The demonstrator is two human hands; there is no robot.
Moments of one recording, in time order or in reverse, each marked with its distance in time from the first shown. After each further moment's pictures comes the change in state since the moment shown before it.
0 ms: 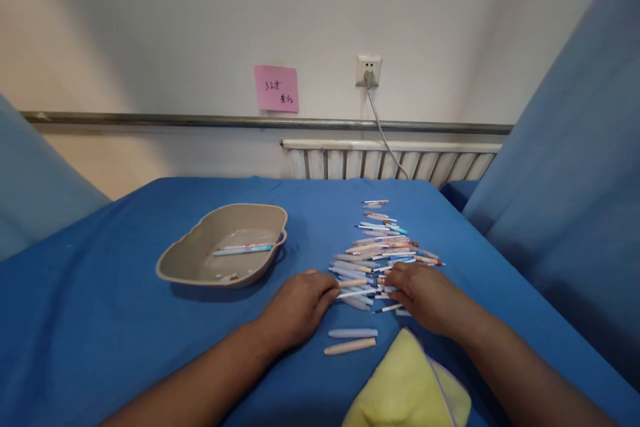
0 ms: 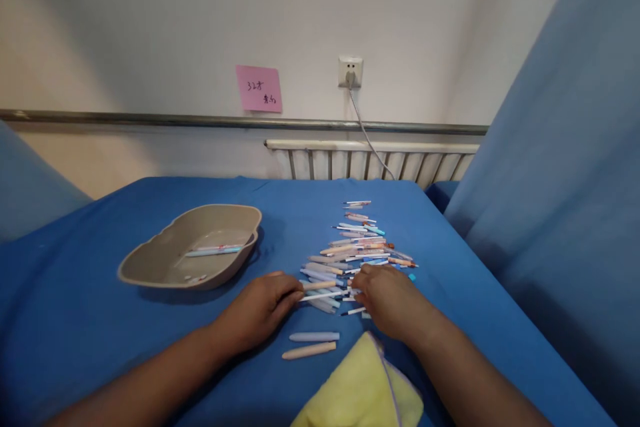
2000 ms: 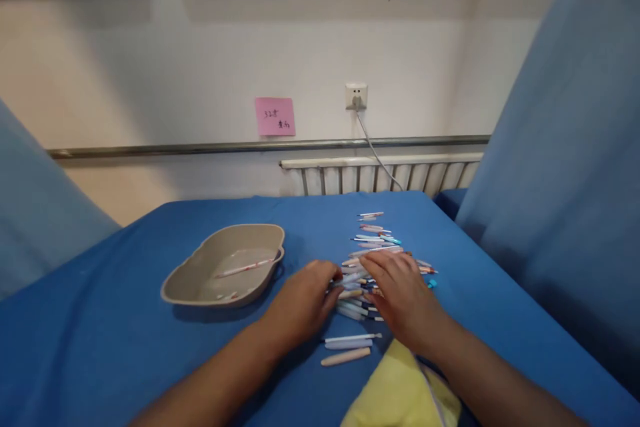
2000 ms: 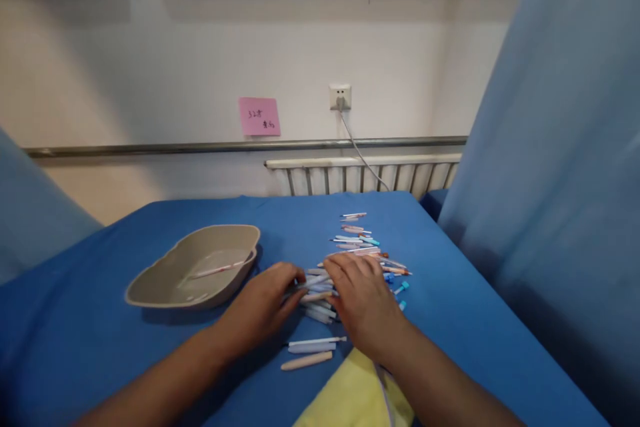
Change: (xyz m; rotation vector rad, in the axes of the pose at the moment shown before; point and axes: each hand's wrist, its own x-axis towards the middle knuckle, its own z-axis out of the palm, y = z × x) left_hand 0.009 0.024 -0.025 0.141 0.235 0.033; right_hand 0.004 -0.028 0.002 -0.024 0.561 -0.137
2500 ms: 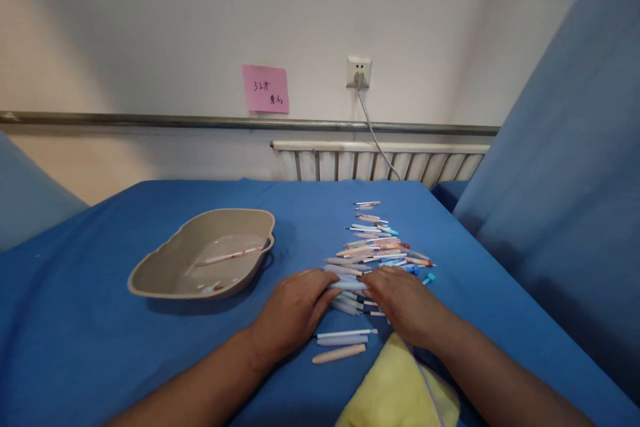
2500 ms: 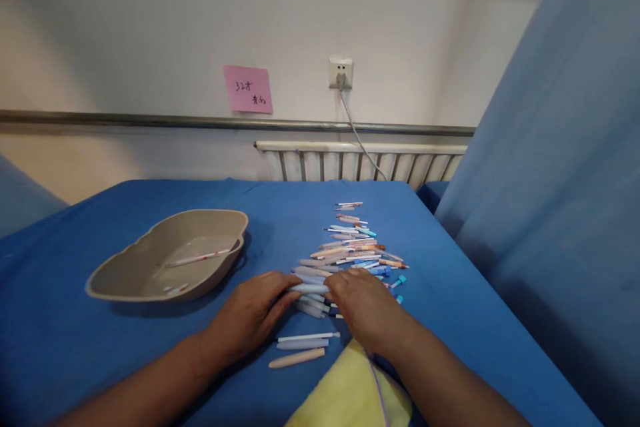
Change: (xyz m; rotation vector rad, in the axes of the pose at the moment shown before) left_hand -0.011 -0.016 0.032 -0.092 -0.059 0.043; right_hand 0.001 0.011 0.007 0.049 -0.453 0.070
